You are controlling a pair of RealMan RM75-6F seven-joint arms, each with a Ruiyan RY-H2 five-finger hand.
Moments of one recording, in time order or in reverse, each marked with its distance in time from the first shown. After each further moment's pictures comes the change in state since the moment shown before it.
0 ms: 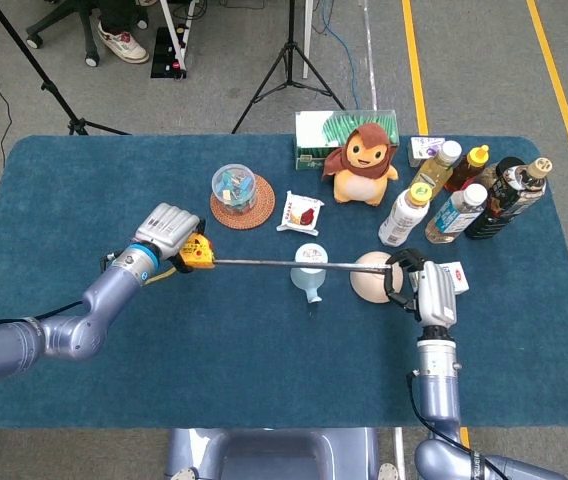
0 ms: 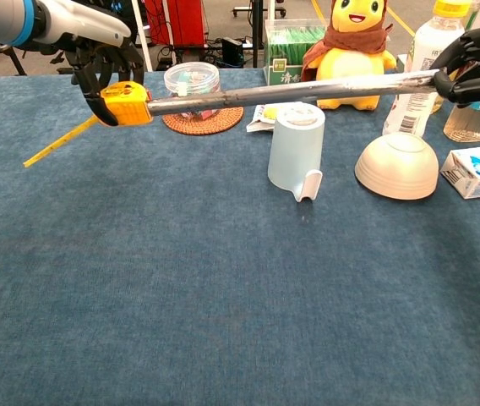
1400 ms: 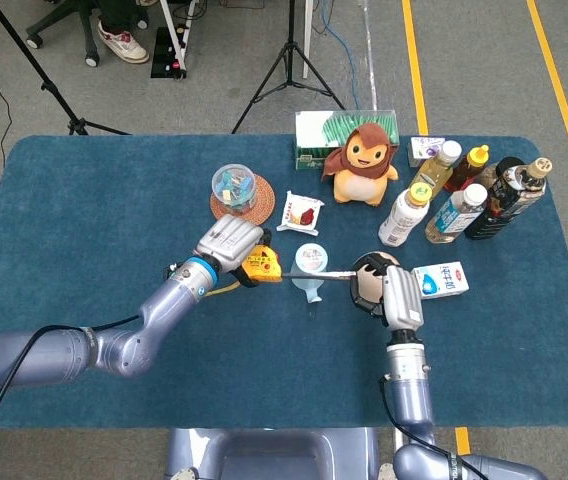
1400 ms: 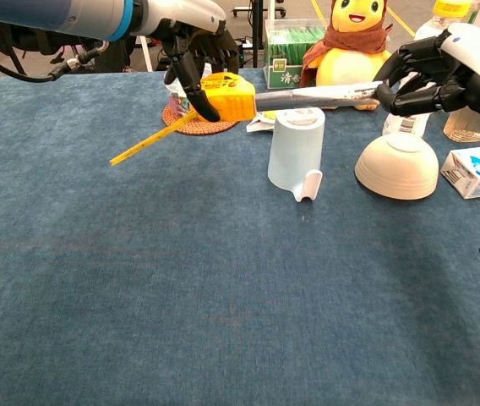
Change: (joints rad) left arm -0.092 -0.105 -0.141 -0.090 -0.052 0.086 0.003; right arm 0.054 -0.093 -0.019 -0.014 -0.019 -0.008 -0.074
